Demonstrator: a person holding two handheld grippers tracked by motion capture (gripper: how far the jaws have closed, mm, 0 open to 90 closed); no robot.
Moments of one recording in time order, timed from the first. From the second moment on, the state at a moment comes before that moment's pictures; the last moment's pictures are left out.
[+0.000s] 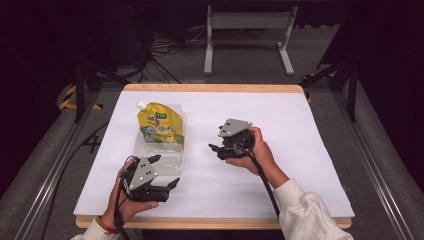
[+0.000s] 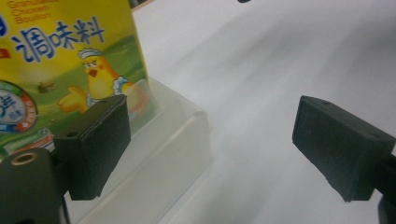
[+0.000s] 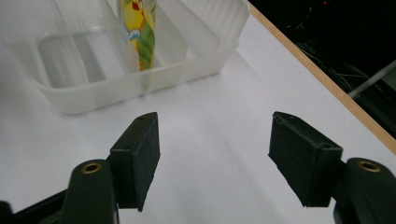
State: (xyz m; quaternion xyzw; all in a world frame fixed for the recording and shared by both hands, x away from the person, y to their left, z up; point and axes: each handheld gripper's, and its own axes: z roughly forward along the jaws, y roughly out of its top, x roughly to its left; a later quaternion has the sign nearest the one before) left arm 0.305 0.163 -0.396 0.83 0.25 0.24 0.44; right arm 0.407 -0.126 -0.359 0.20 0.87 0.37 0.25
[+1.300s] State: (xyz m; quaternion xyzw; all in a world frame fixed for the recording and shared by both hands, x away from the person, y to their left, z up) left arm 0.290 0.112 -0.422 0.88 0.17 0.18 0.40; right arm 0.370 -0.220 -0.377 0.24 0.88 0.32 0.27
